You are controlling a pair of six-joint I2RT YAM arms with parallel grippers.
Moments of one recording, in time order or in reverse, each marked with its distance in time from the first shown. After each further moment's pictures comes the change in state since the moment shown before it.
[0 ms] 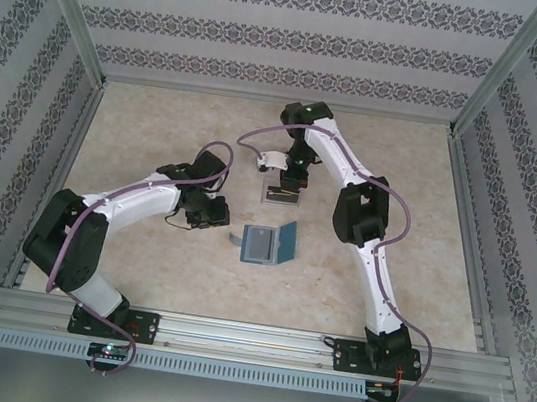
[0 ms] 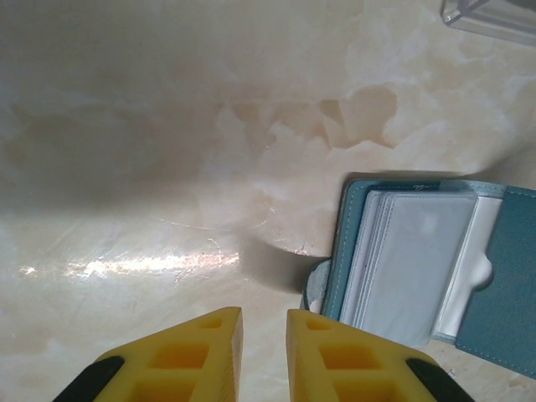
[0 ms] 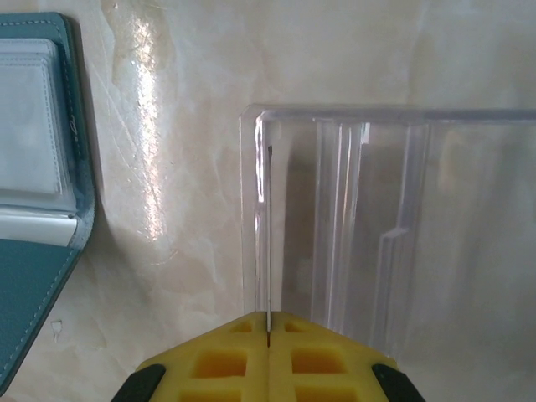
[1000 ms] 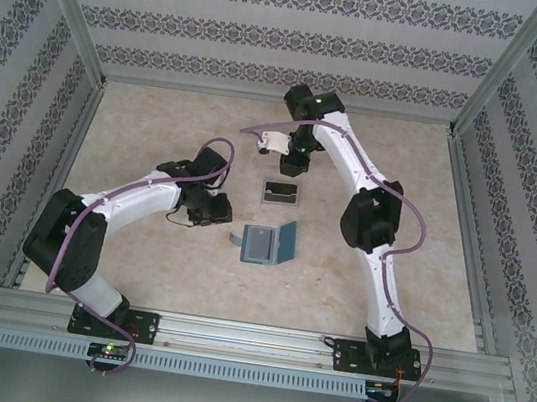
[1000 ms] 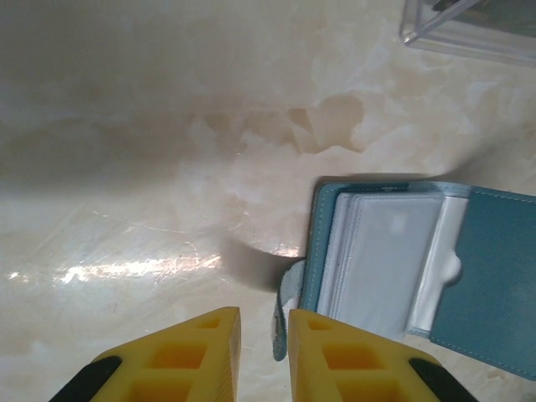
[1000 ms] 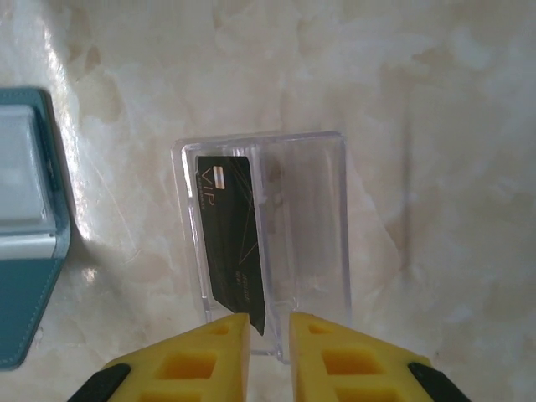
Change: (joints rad) left arm -0.003 0.001 0.039 -0.011 0.019 0.003; right arm 0.011 -0.194 -0.100 0.164 0.058 0.122
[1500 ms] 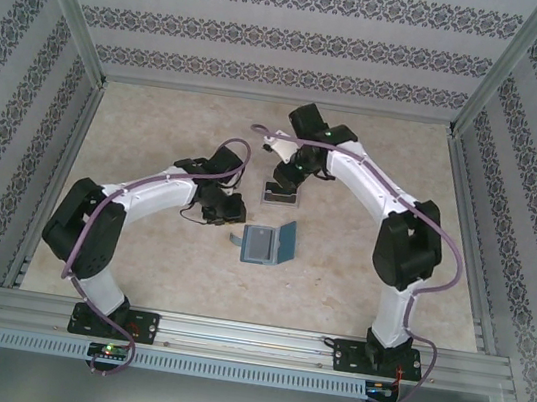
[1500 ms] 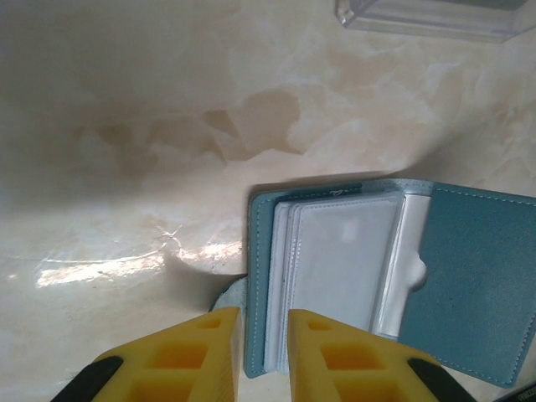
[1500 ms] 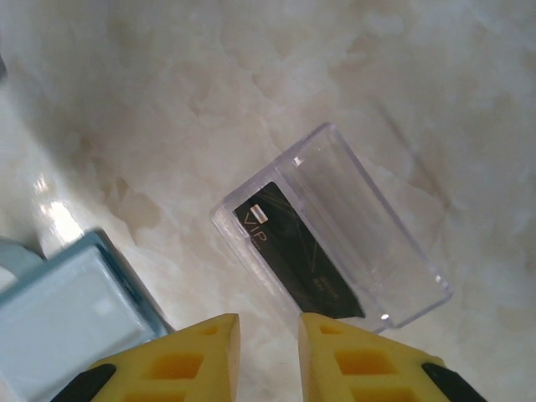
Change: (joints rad) left arm -0.053 0.121 0.082 0.021 0.044 0.000; right arm 0.052 -0.427 -0.676 0.512 0.012 0.634
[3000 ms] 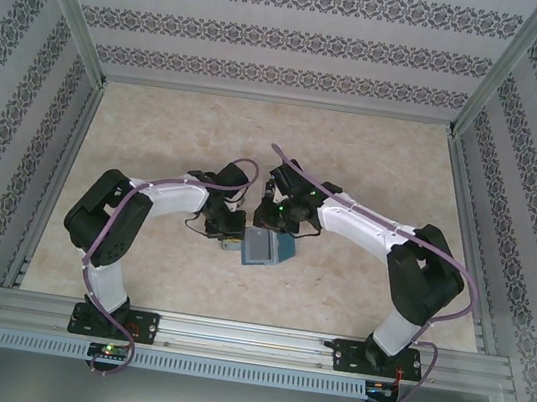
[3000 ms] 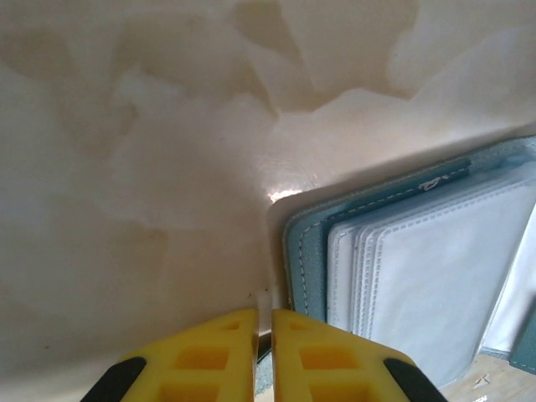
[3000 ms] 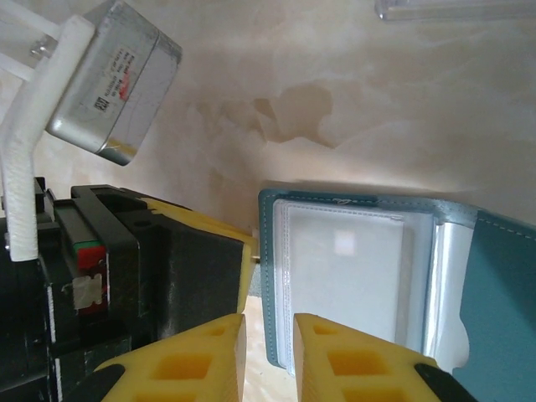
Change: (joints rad) left arm -0.025 0.124 -0.059 0.062 0.050 0.043; right arm 0.190 -0.209 -0.520 0.358 -0.109 1.096
